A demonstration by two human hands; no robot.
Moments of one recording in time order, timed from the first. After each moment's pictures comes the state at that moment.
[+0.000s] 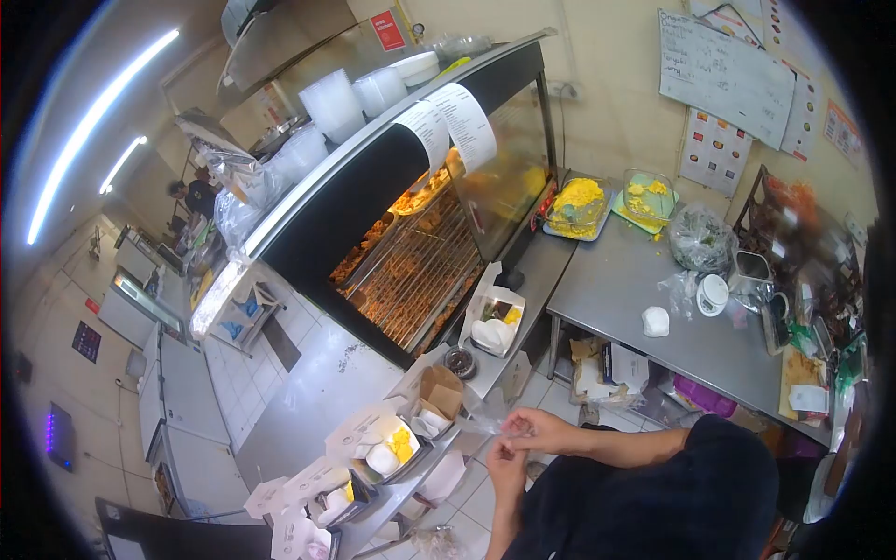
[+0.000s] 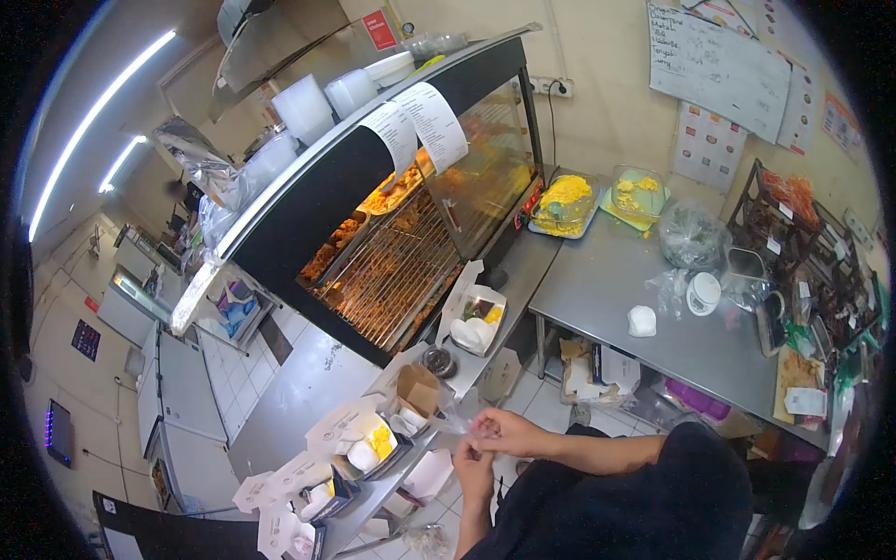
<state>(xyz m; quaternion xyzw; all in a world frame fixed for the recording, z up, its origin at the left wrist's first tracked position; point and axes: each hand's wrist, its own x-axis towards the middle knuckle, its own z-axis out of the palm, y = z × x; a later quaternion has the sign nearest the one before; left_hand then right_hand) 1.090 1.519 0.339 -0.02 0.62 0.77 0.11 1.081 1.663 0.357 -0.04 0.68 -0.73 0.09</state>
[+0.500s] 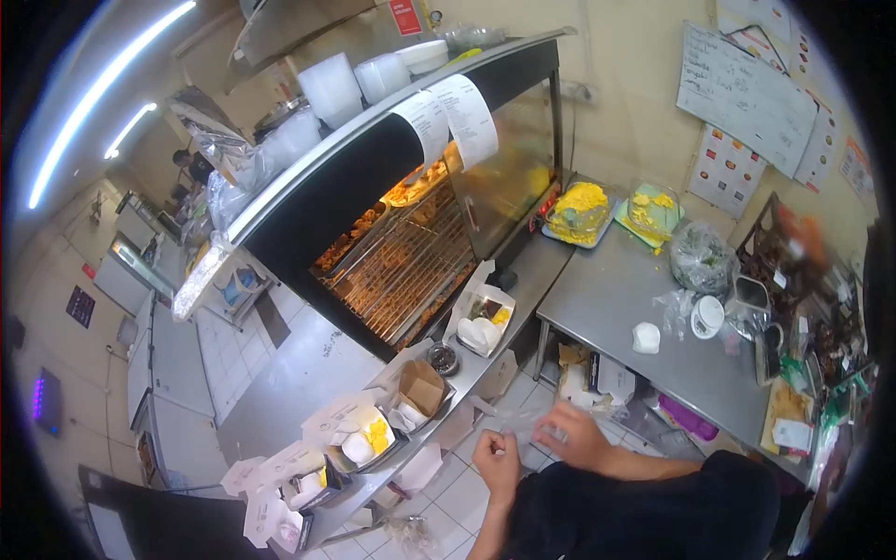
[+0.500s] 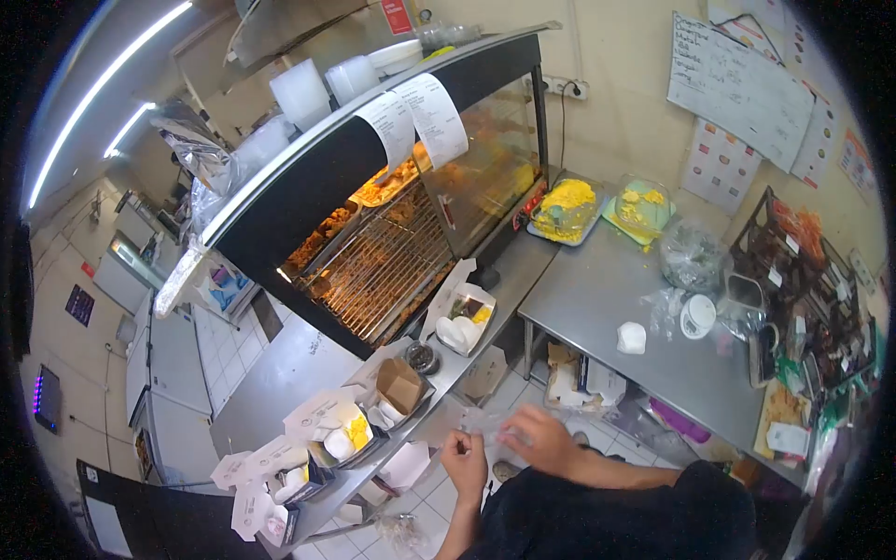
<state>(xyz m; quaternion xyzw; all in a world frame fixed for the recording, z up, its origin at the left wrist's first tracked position) 1.090 1.571 0.357 0.00 0.75 0.65 -0.05 1.127 1.740 0.430 -0.04 0.90 -0.42 -0.10</state>
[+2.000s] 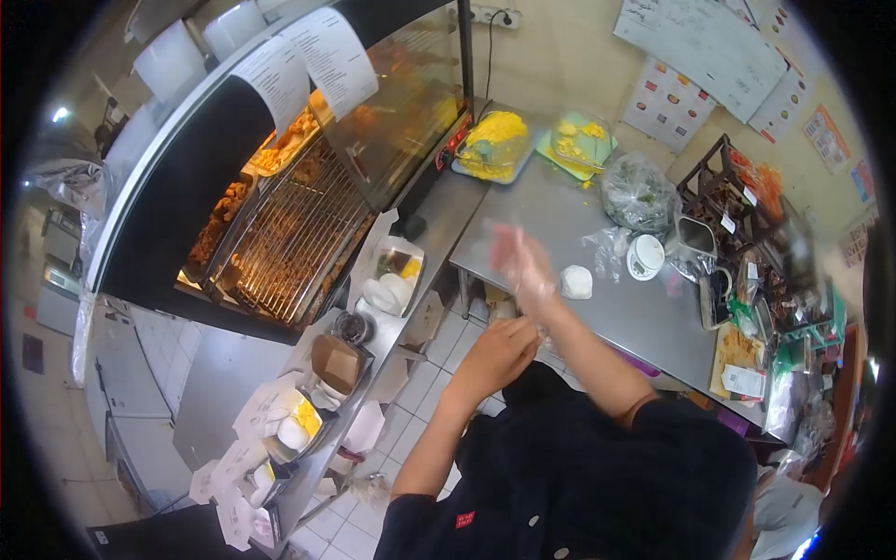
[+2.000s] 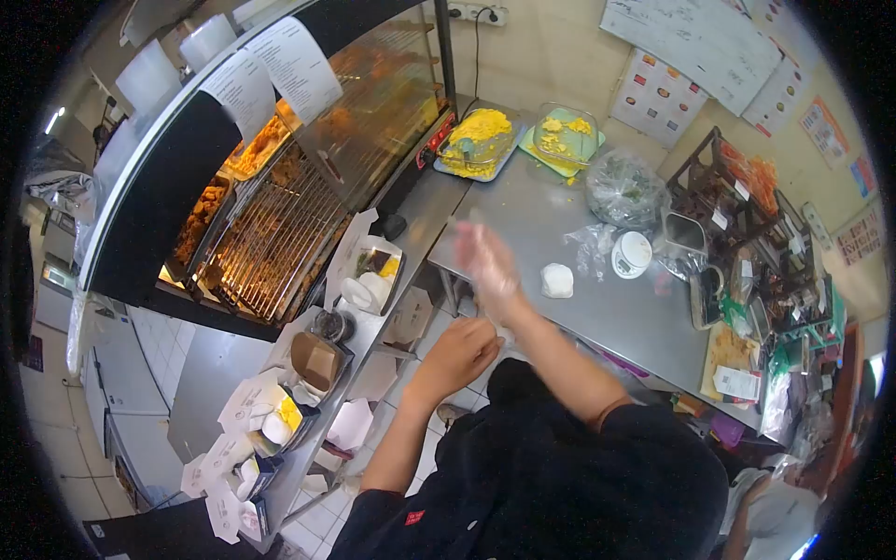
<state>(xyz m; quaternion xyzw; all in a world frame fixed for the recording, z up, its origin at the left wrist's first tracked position) 1.005 1.718 0.424 0.59 0.66 0.45 0.09 0.989 1.897 0.368 0.18 0.49 -0.83 -0.19</state>
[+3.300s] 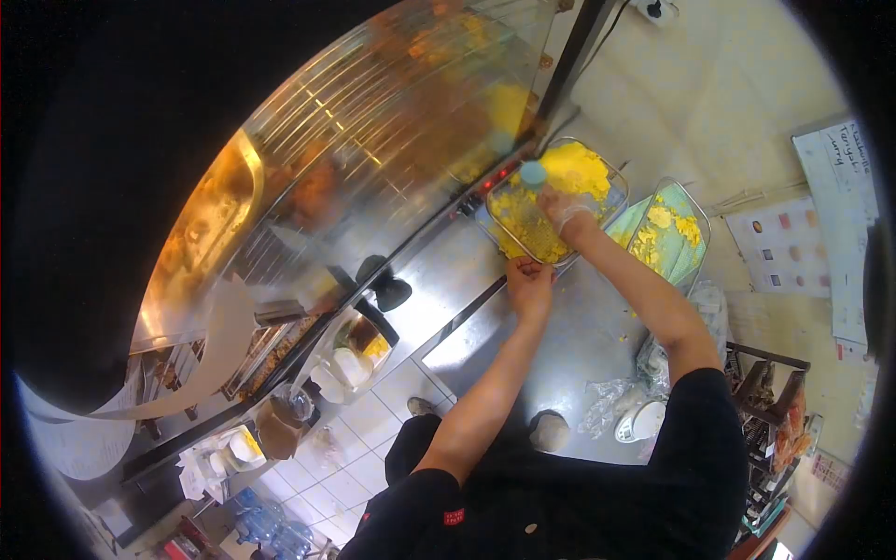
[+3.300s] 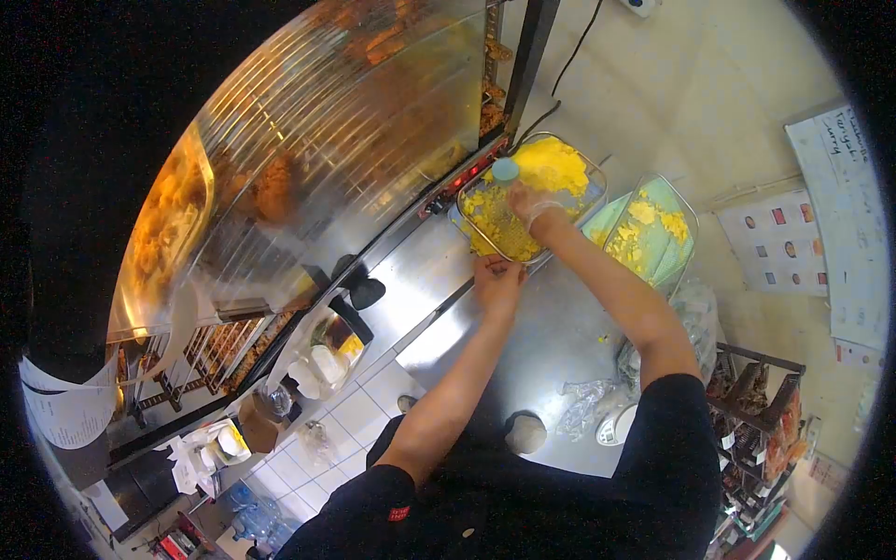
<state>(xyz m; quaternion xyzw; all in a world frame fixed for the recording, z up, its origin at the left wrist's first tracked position) 0.728 2.123 0.208 -0.23 0.54 0.80 0.17 0.629 2.281 0.184 -0.12 0.99 0.05 0.01</state>
